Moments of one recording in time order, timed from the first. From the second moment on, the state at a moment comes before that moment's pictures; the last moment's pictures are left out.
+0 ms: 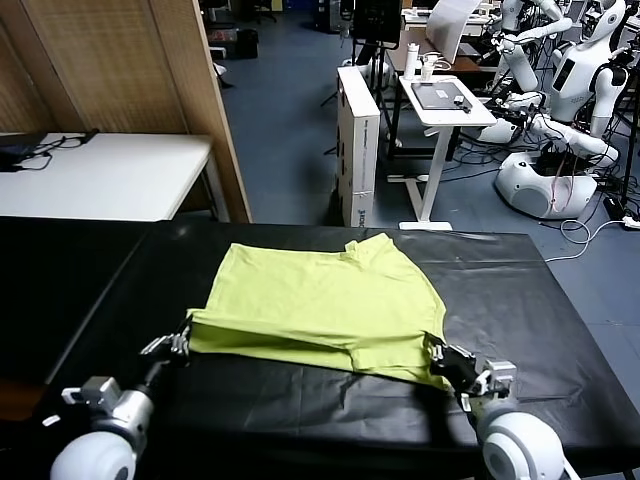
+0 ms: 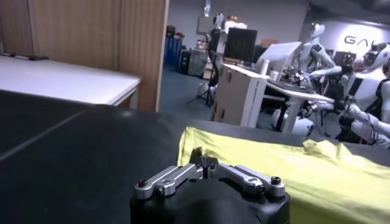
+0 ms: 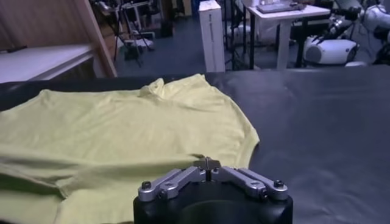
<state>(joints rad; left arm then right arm) 1.51 -1.06 -0.61 -2.01 -0.67 0.22 -0.08 -1.32 1.01 0.38 2.04 0.67 -0.48 0.26</state>
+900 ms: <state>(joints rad) 1.39 -1.04 -0.55 -1.85 -0.65 0.23 -0.09 -1.29 0.98 0.37 2.00 0.66 -0.48 0.18</state>
